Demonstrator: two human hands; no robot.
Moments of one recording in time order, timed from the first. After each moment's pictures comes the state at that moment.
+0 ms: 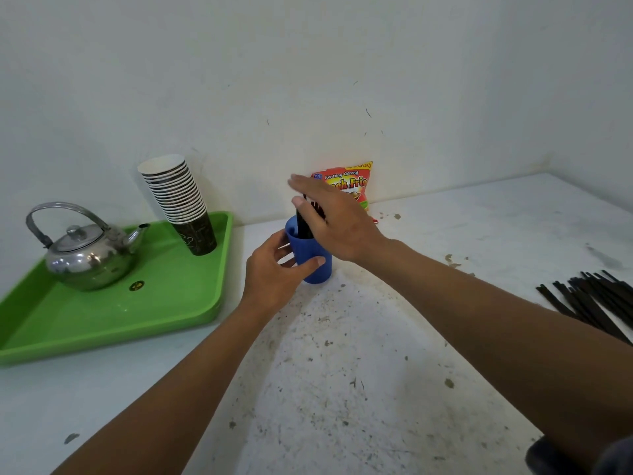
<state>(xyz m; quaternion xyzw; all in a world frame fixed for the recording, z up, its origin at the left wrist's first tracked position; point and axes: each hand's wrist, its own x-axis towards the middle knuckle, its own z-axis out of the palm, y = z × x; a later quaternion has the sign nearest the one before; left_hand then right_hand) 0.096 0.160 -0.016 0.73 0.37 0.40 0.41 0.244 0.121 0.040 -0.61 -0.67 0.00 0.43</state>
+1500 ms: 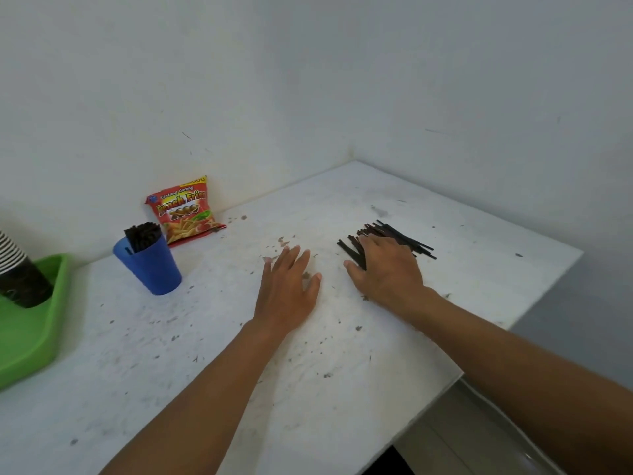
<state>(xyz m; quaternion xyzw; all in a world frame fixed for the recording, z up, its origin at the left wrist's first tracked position) 0.250 -0.025 -0.060 0.95 0.21 0.18 0.14 0.374 -0.184 -0.037 -0.92 -0.35 -0.11 0.16</state>
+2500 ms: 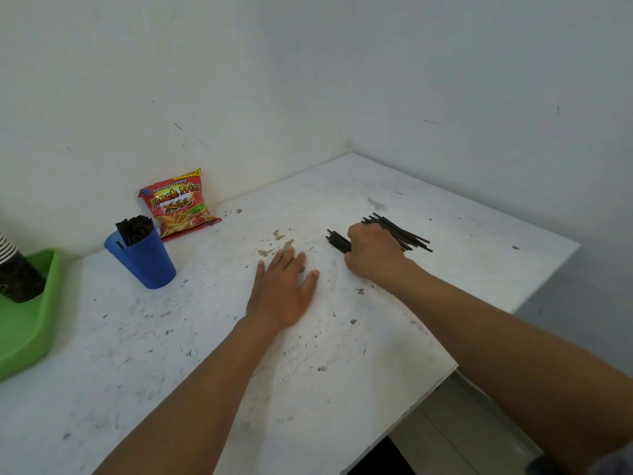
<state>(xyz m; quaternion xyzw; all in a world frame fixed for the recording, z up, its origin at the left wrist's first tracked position) 0.245 -0.025 -0.062 0.96 0.23 0.09 0.13 0.384 -0.158 -0.009 -0.94 -0.32 0.02 0.14</state>
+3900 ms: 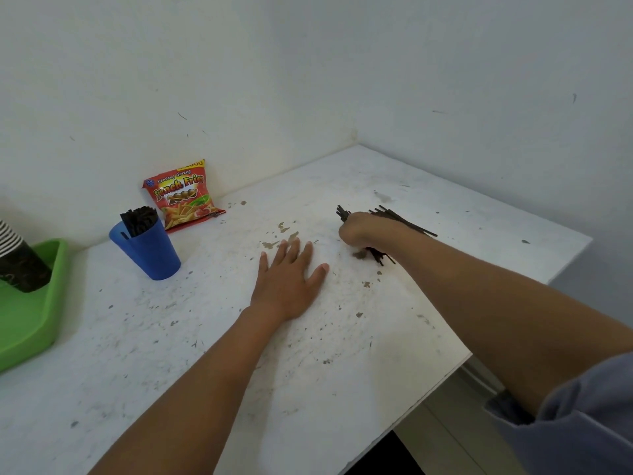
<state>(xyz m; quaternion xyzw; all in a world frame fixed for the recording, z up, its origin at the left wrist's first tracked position) 0.246 -0.022 -0.061 0.97 0.22 0.03 0.10 0.400 -0.128 0.015 -0.91 -0.26 0.23 0.22</state>
